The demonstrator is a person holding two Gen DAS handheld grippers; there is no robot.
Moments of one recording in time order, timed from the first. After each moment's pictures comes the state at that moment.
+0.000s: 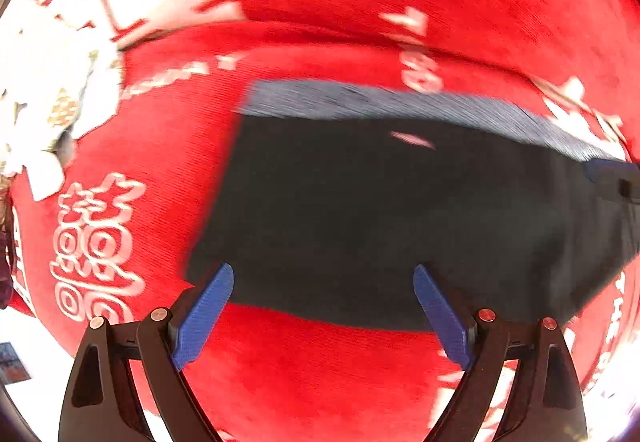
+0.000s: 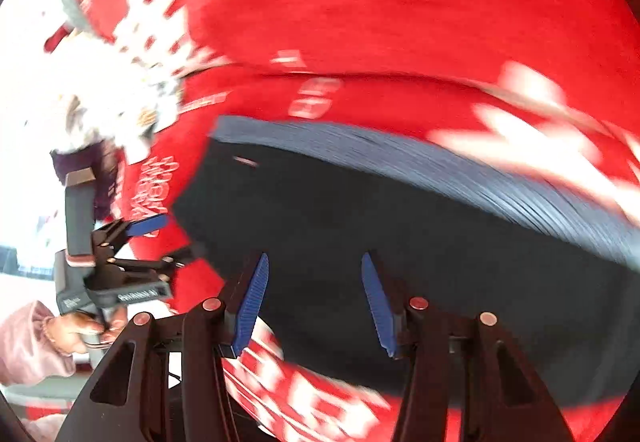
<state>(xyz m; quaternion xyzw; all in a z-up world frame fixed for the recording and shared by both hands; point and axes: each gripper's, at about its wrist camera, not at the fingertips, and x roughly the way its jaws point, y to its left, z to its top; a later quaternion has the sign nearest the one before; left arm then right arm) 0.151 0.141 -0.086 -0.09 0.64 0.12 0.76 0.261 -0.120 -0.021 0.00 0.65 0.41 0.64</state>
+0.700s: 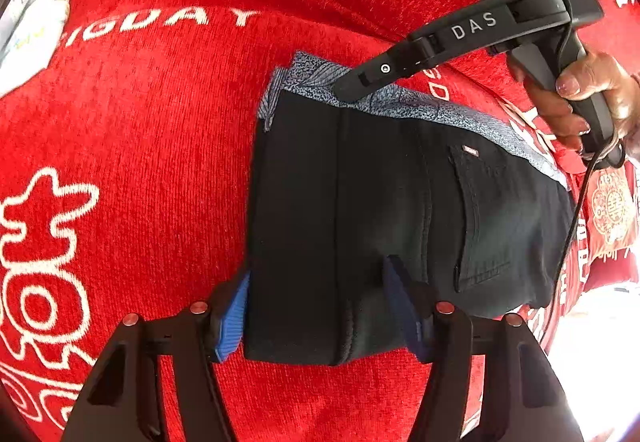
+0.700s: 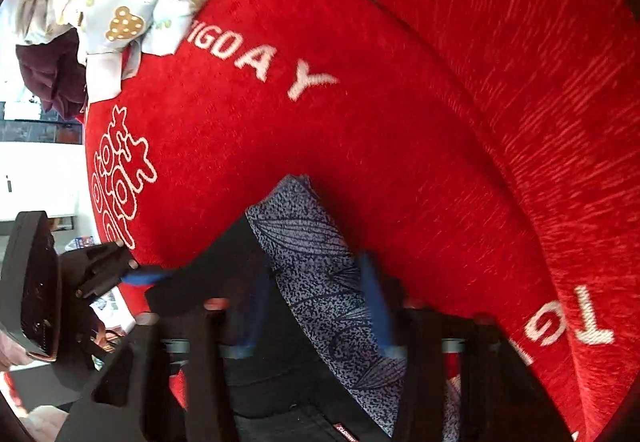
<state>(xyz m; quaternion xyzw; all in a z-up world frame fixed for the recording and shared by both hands) 0.134 0.231 -0.154 -0.21 0.61 -0.06 0.76 0.299 0.140 -0.122 -0.20 0.70 0.47 0.49</state>
